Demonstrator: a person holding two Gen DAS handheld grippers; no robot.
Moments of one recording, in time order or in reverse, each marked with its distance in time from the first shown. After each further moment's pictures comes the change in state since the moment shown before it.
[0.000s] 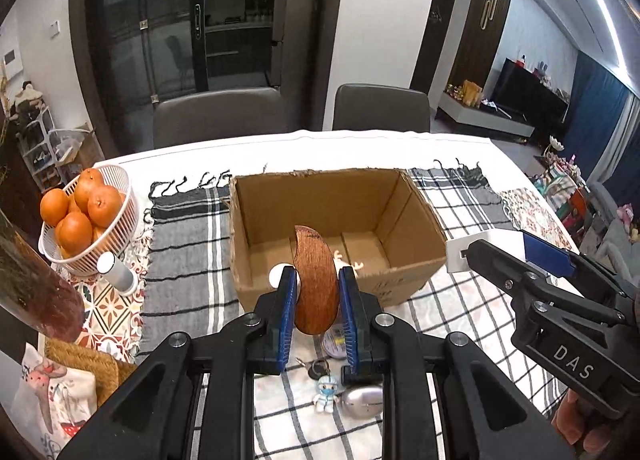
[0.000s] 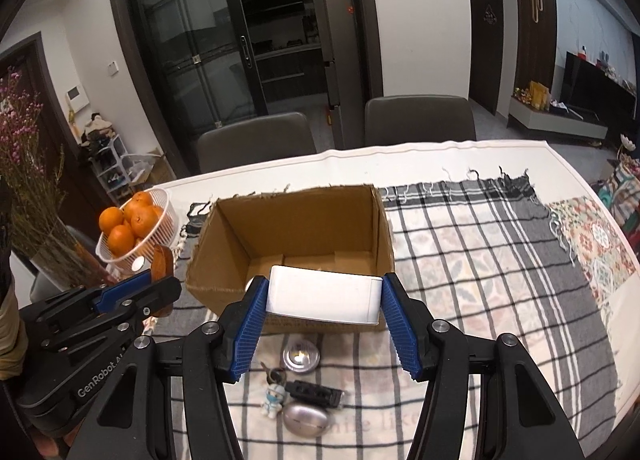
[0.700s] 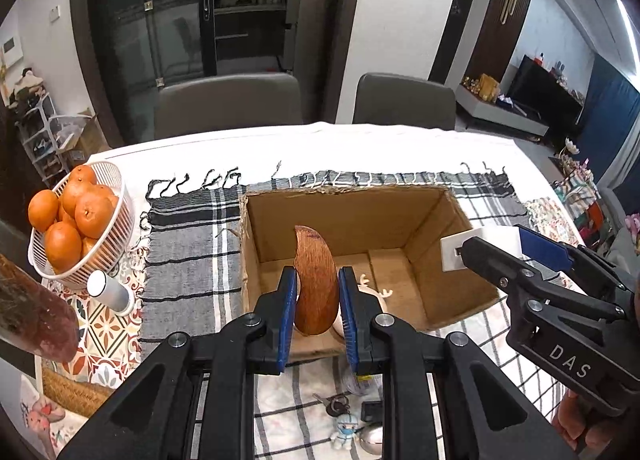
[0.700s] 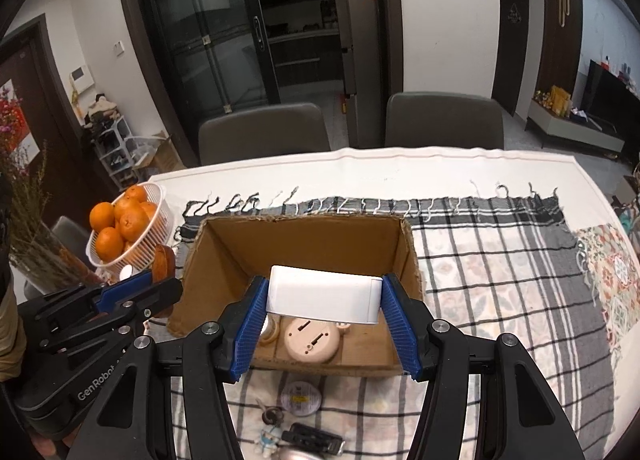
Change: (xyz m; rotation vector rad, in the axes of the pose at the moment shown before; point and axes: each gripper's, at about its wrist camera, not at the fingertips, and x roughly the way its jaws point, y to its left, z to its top) left arm 0.066 0.027 0.040 -0.034 0.074 0.028; right arm 0.071 0.005 0.043 -0.055 0.069 0.037
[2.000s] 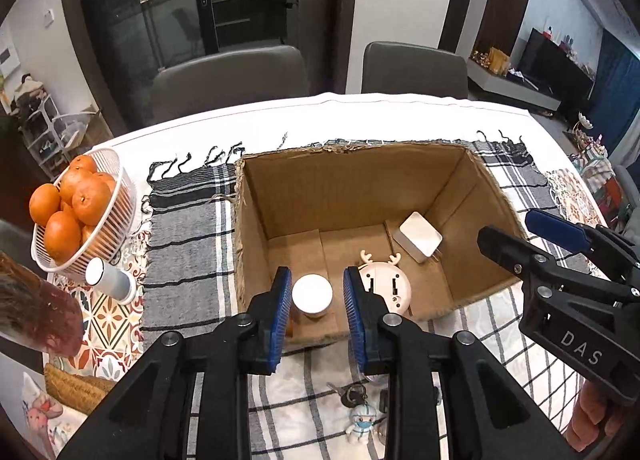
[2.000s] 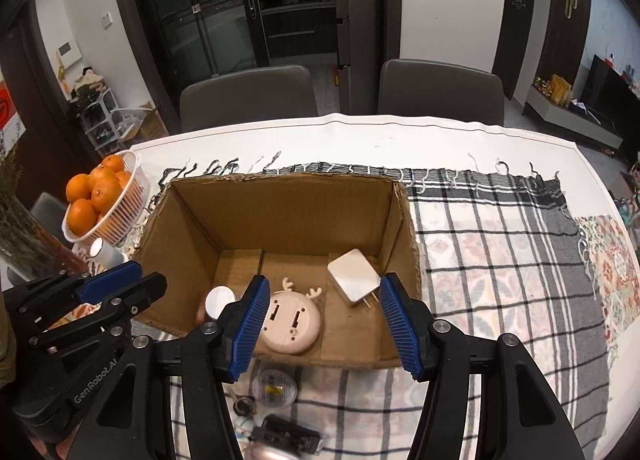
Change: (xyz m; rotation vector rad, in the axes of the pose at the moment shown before) left arm 0.021 -0.004 -0.020 0.044 0.058 0.054; right arm 0.032 -0.010 -0.011 -0.026 0.092 -0.047
